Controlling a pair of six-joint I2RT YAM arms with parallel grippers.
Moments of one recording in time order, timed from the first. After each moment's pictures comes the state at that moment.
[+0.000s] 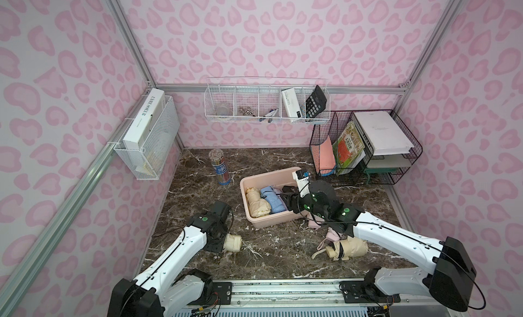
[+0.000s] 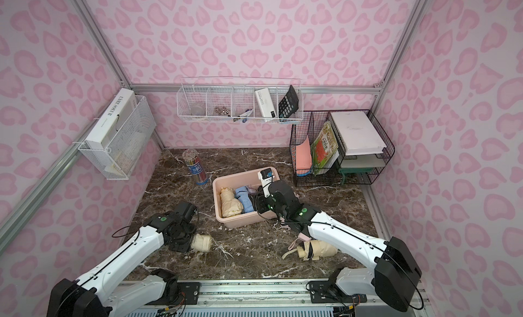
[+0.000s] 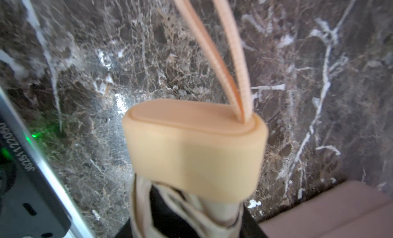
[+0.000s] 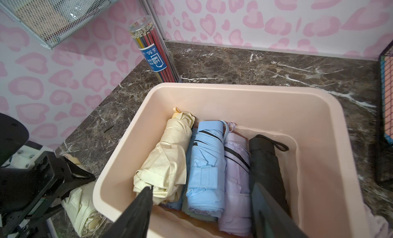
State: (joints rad) left arm -0.35 1.03 0.69 -1.04 -0.15 -1.75; right arm 0.87 1.29 0.91 -0.05 0.06 0.35
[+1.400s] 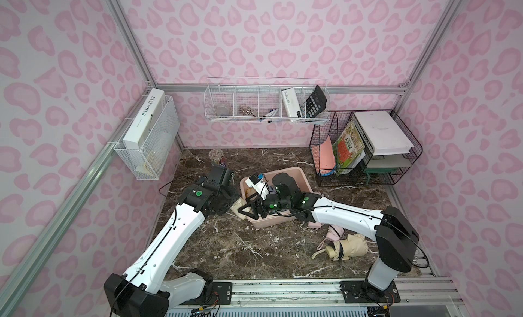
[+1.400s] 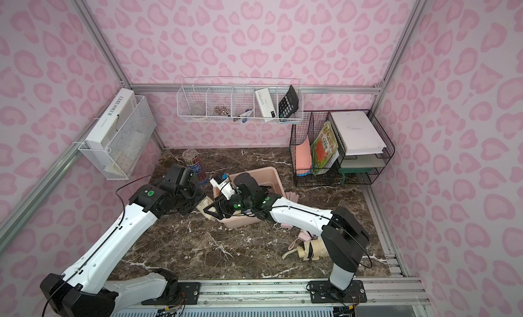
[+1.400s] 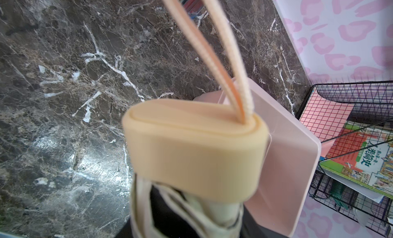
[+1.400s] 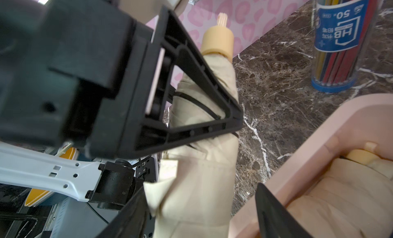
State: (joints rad) left arm -0.41 1.19 1.22 -1.01 -0.10 -1.20; right arm 0.98 1.74 1.26 0.09 -0.52 0.34
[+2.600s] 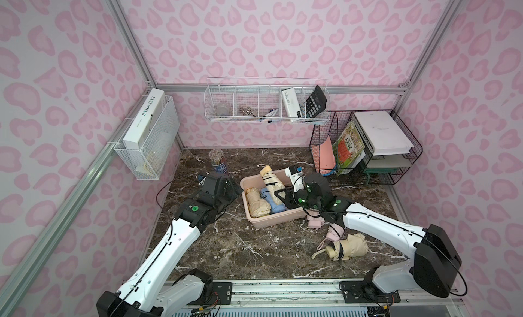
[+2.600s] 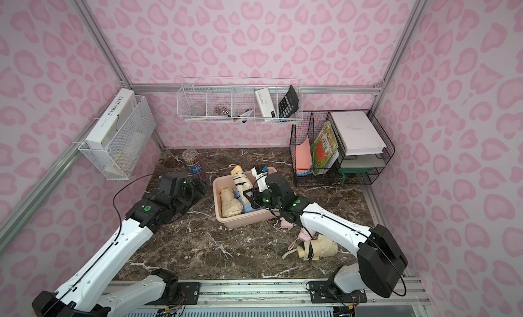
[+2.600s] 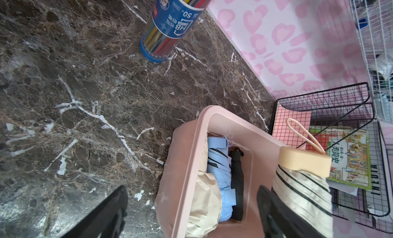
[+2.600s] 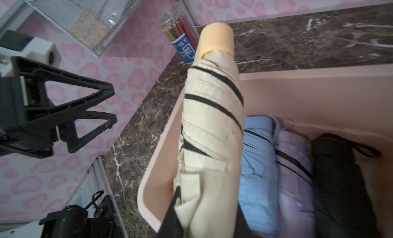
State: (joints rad) left arm -0.40 1.06 1.01 -0.70 -0.17 -1.05; right arm 0.80 1.42 0.99 -0.05 -0.18 0.48
